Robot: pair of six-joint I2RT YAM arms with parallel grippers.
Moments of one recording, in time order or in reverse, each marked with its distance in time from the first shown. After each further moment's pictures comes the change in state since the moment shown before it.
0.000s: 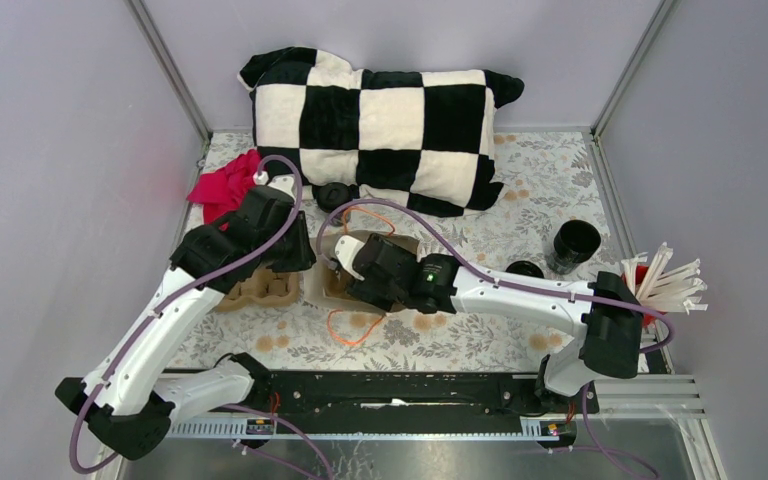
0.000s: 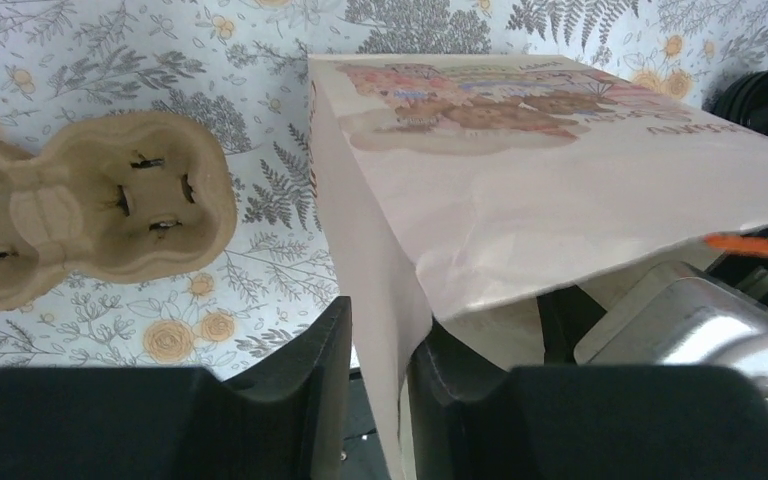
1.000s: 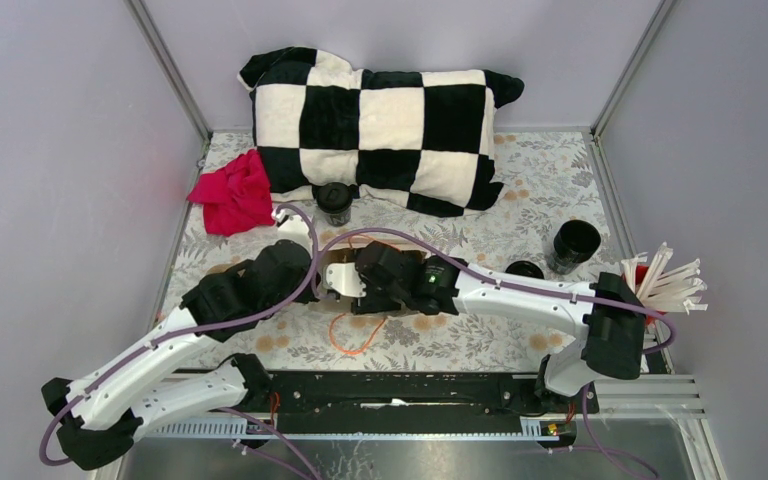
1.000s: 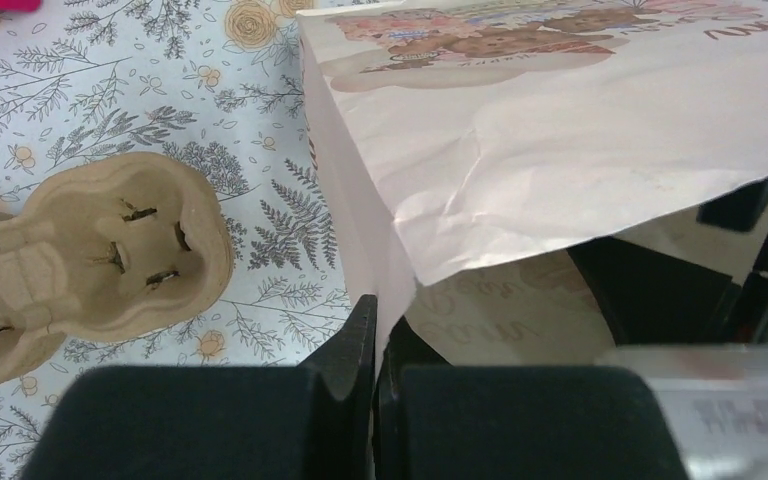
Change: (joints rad) left arm -0.299 -0.214 -0.343 0.241 -0.270 0.007; right arm -0.001 -0.012 -0.018 0.031 -0.139 -0.432
